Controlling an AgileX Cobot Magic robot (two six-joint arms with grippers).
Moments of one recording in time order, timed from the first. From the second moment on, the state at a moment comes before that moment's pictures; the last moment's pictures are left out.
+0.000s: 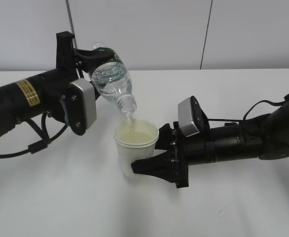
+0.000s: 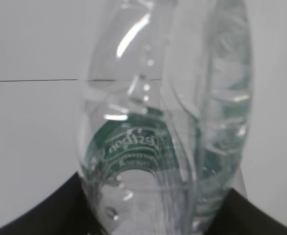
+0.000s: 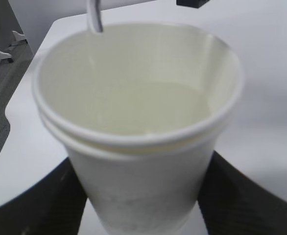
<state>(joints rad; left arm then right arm) -0.35 1.79 -0.76 0.58 -0.97 1.27 0.22 2.13 -0.93 -1.33 -1.14 0.51</state>
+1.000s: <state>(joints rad) -0.38 1.79 -0.76 0.58 -0.81 0.15 0.22 2.09 -0.93 -1.33 -1.14 0.47</state>
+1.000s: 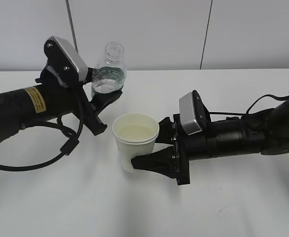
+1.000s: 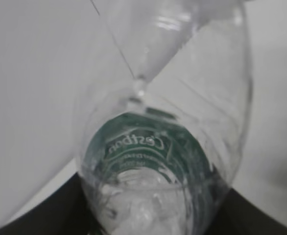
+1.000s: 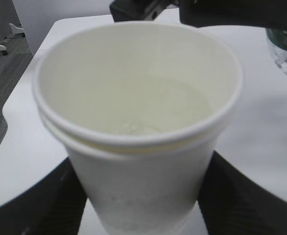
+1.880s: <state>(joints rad) -0.36 1.79 -0.51 0.61 -1.04 -0.21 0.11 2.09 -0.93 -1.45 -1.12 0.58</state>
